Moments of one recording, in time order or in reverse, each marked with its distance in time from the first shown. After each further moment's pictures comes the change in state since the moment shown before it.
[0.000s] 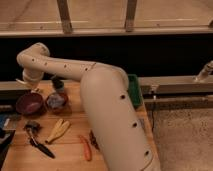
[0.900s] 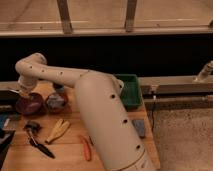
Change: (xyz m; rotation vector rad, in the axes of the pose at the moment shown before) arm -0.011 0.032 0.045 -0.097 -0.090 -0.090
